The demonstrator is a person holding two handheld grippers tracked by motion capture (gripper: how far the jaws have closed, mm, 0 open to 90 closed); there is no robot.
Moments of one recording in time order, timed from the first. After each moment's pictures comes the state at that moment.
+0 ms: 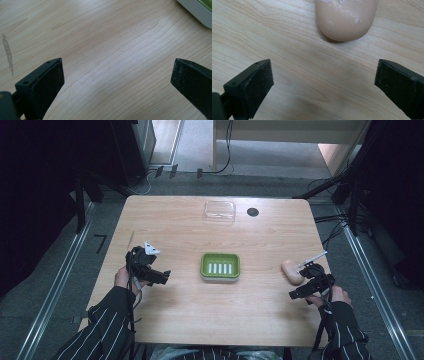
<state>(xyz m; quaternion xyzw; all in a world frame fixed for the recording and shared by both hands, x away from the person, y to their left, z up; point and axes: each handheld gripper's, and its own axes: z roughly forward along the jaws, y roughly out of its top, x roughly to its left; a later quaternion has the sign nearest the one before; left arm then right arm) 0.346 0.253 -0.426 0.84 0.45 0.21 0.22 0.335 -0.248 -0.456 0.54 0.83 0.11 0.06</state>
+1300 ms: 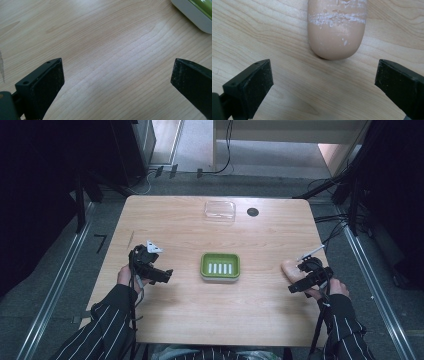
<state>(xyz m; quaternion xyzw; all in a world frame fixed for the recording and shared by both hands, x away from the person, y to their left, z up) 0.352 0.250 -0.428 0.84 0.45 0.20 0.23 0.354 -0.246 -0.452 0.53 0.84 0.10 0.07</state>
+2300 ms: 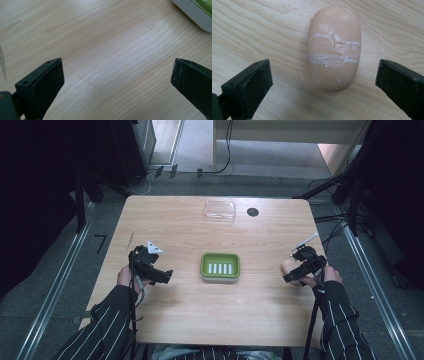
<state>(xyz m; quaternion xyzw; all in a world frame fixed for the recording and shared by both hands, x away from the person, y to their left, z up) 0.351 0.249 -0.428 0.84 0.45 0.20 0.22 0.387 -0.236 -0.446 0.51 0.85 0.11 0.07</state>
